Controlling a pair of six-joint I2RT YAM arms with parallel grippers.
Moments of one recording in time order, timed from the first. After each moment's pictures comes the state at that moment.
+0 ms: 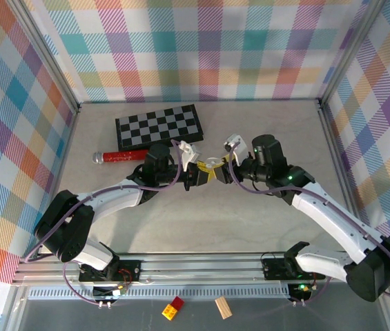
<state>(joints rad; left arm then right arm) -0.62 1.48 0.78 0.42 0.72 -0.18 0.62 1.10 0.97 -0.39 -0.34 0.02</state>
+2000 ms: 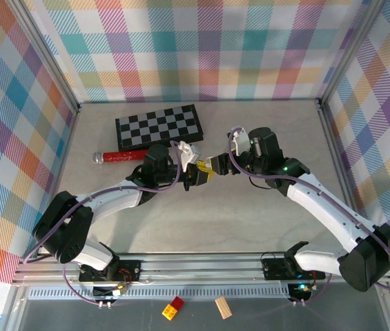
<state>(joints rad) -0.62 1.47 0.77 0.45 0.71 -0.13 0.58 1.21 1.04 -0.42 -0.27 0.22</state>
